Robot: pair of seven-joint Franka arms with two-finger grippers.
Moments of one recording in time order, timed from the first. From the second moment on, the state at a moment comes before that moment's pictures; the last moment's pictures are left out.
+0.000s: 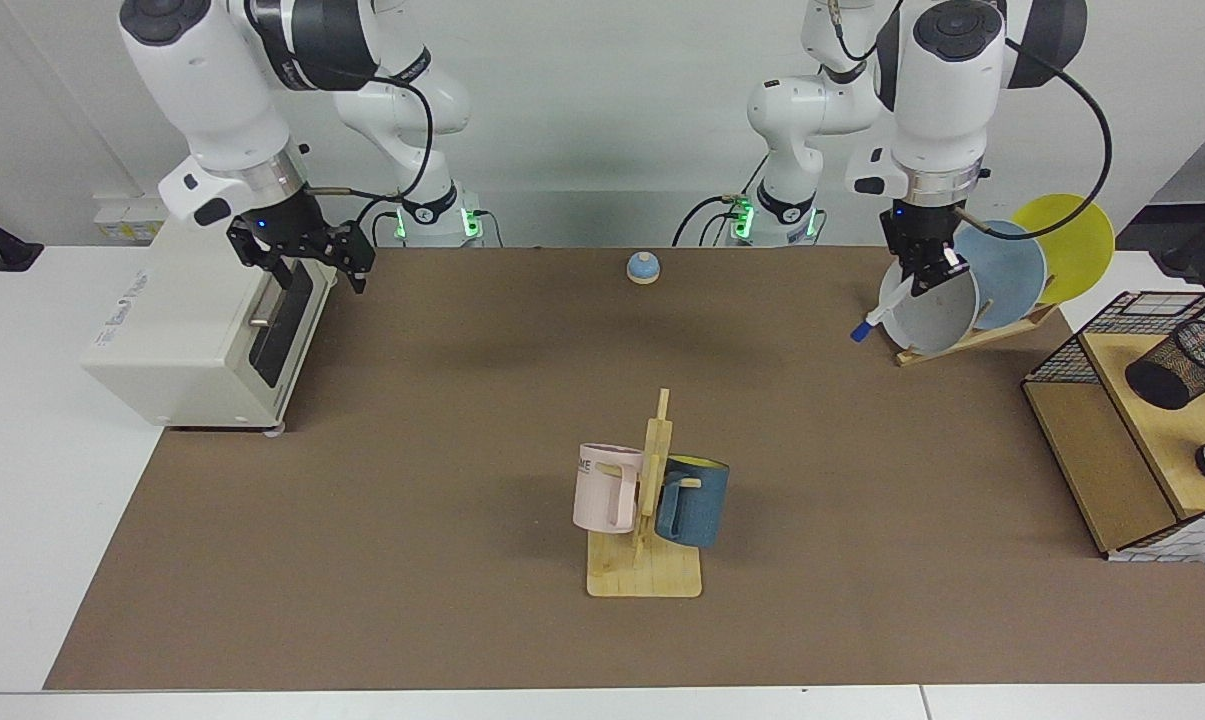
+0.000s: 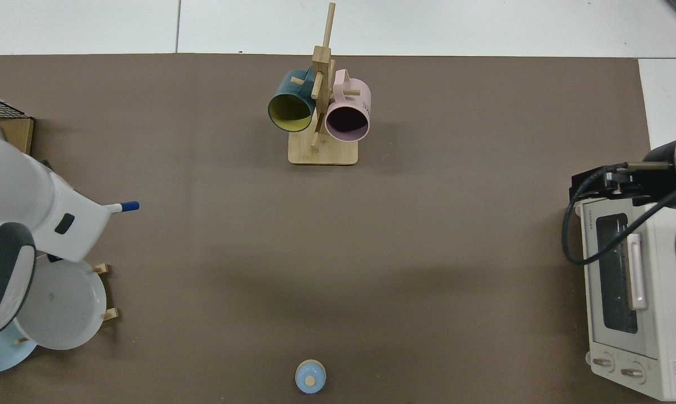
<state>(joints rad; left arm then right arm) 0.04 -0.10 -0.21 -1.82 0.32 1.70 1.07 -0.07 -0.01 0.09 -1.61 0.00 1.58 0.12</state>
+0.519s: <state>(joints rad) 0.23 -0.10 -0.21 -1.81 0.53 1.85 1.43 -0.07 -0.01 0.10 -1.57 0.00 1.57 0.12</state>
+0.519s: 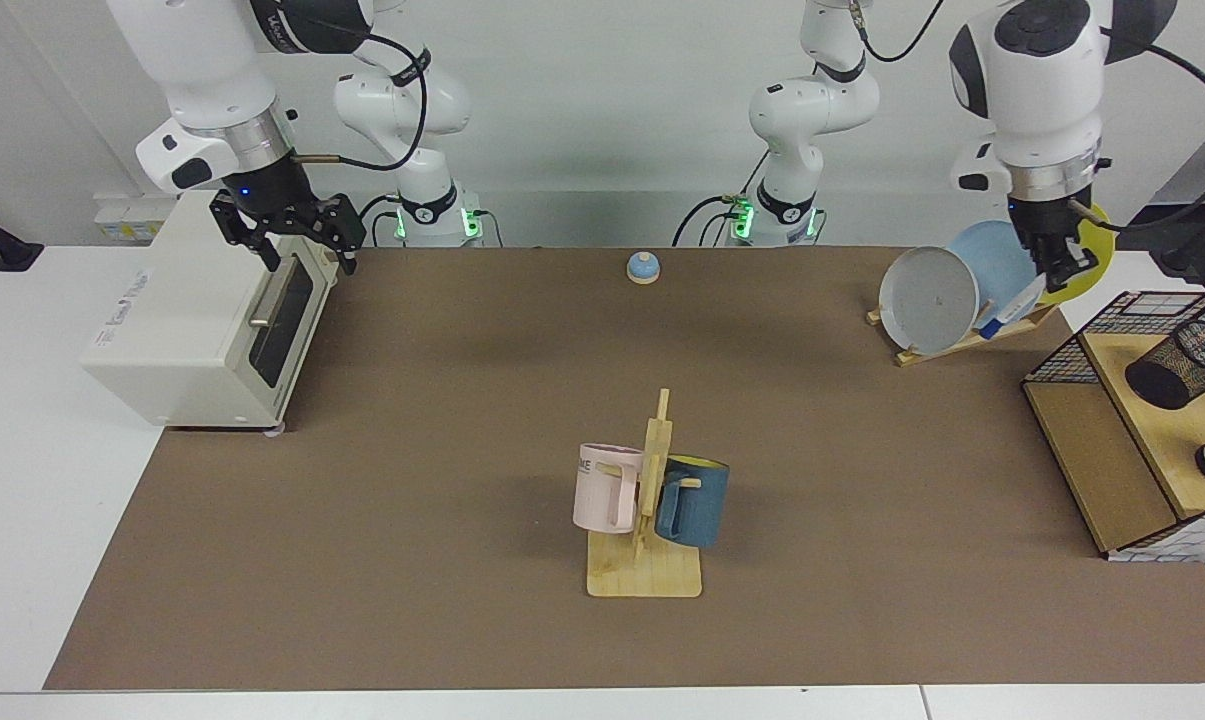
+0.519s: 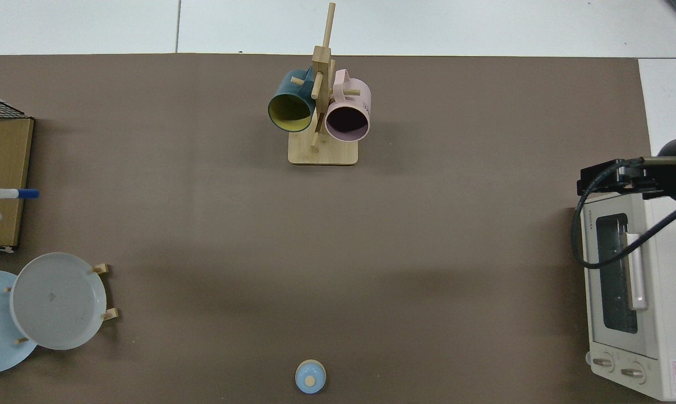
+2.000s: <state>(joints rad) 0.60 0.04 -0.21 -1.68 0.69 2.33 2.10 -0.07 -0.01 0.10 -1.57 0.00 1.57 0.12</state>
